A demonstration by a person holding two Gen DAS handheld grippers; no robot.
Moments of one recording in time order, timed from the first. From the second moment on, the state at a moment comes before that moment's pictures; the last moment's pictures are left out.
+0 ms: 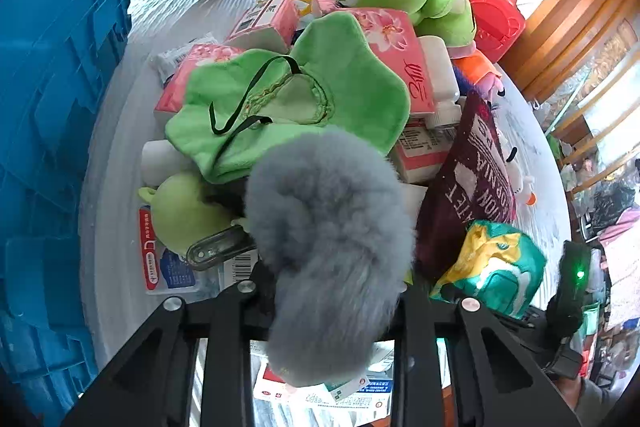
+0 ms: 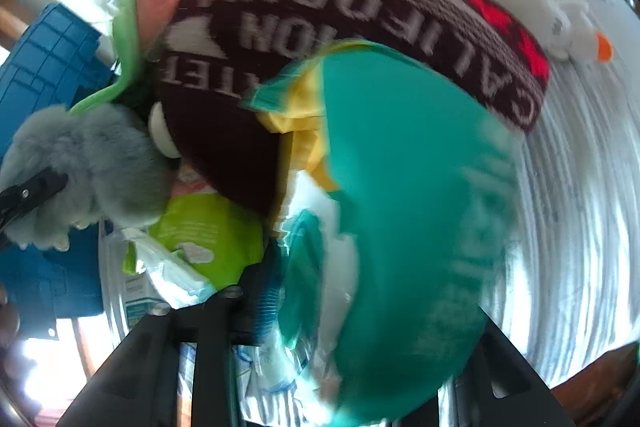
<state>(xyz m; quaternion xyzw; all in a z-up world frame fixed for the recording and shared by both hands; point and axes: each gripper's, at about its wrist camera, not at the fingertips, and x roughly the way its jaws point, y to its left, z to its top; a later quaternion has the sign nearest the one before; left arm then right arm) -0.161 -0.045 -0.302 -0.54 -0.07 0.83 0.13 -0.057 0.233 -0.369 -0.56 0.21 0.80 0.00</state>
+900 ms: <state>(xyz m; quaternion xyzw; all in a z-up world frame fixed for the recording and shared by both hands) -0.142 -0.048 -0.234 -0.50 -0.09 0.84 0.16 -0.066 0.267 -0.281 -0.53 0.21 0.82 0.02</state>
